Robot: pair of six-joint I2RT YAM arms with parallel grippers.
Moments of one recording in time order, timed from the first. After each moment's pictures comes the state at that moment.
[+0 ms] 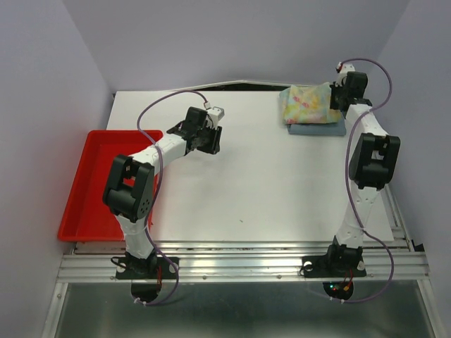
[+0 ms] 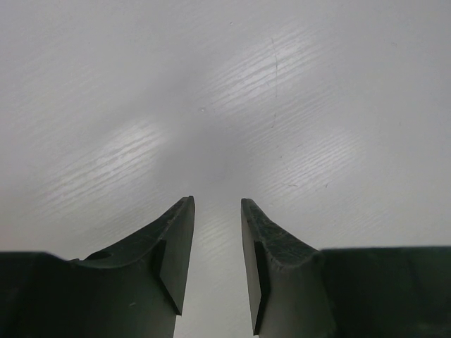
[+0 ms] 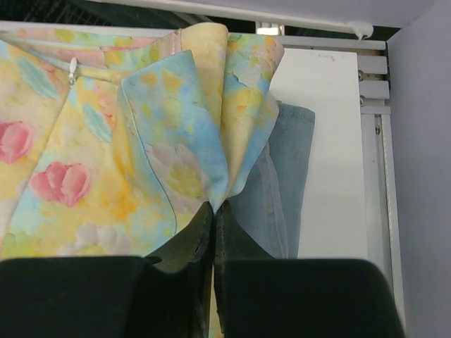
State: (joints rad) left arm -0.43 1.82 1.30 -0.27 0.20 -0.06; right arm -0.14 2.18 1.88 -0.20 -0.03 -0.15
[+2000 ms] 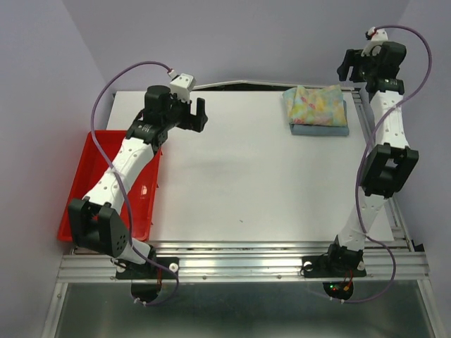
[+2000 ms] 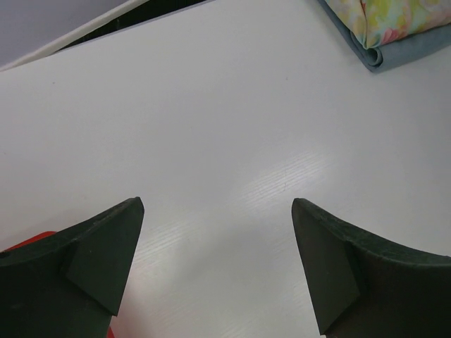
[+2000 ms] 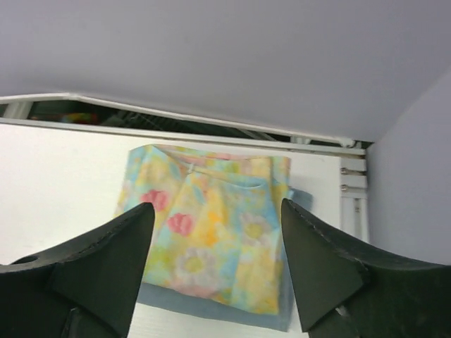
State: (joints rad) left arm -0.30 1.46 1.35 -0.30 0.21 -0.01; right arm -0.23 2.08 2.14 -0.37 -0.32 -0.10
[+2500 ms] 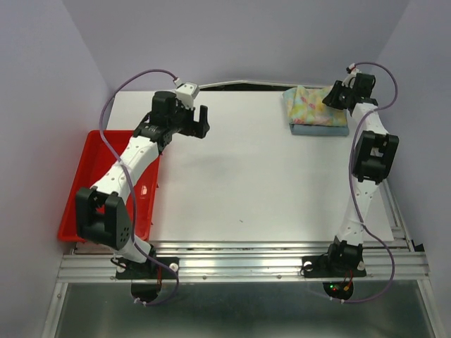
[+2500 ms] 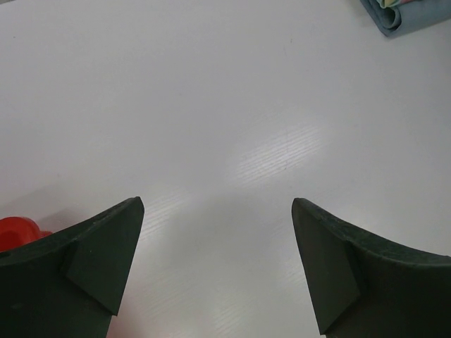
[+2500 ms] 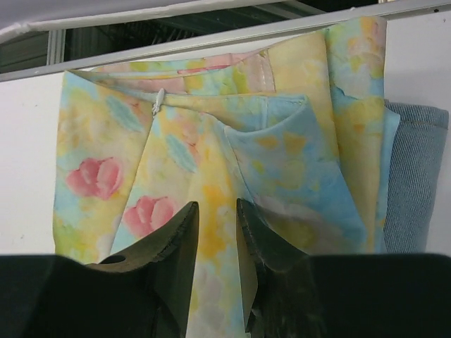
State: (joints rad) left arm -0.30 1.51 1.30 -0.29 0.22 -0.02; right arm -0.23 2.40 2.12 -0.28 -0.43 0.15
